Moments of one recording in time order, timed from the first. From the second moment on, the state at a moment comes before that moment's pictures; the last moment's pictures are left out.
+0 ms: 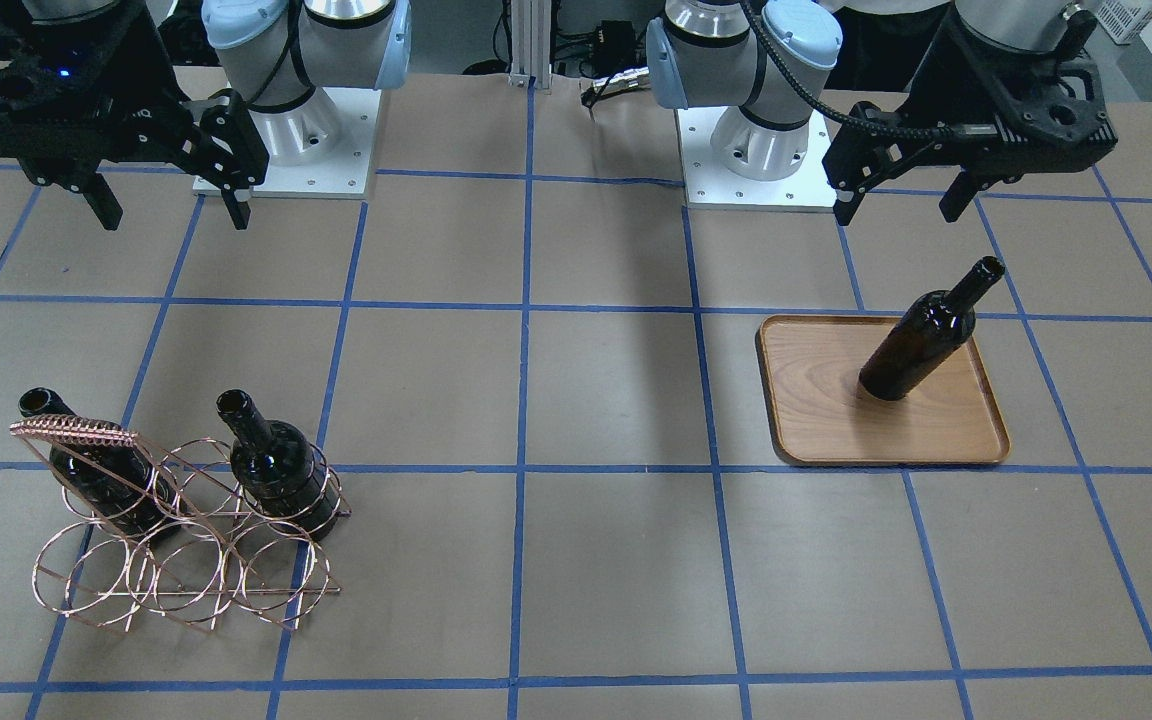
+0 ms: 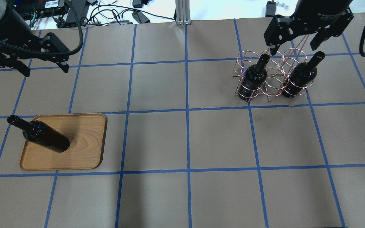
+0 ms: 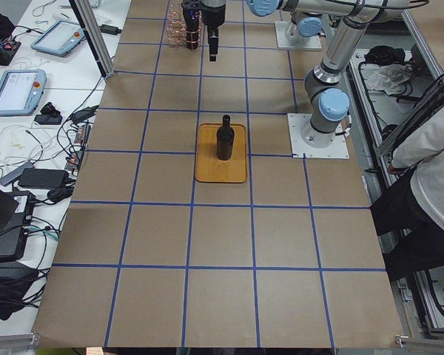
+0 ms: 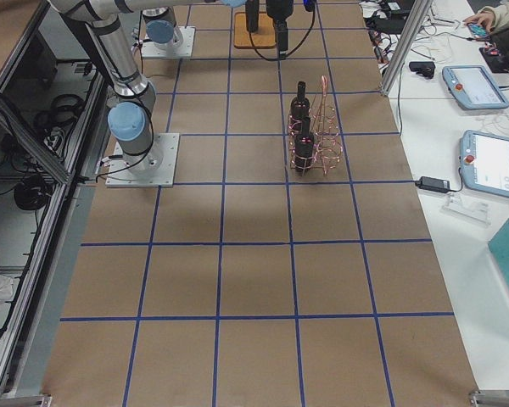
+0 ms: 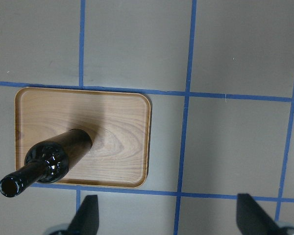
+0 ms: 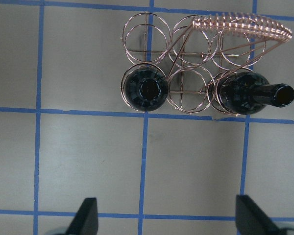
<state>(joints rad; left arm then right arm) -1.45 -1.50 -1.51 -1.67 1.58 0.05 1.56 -1.59 1.45 -1.54 -1.60 -0.06</state>
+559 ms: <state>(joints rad) -1.47 -1.52 -1.47 -1.71 1.58 0.02 1.54 -1.59 1.45 -1.55 -1.59 -0.03</state>
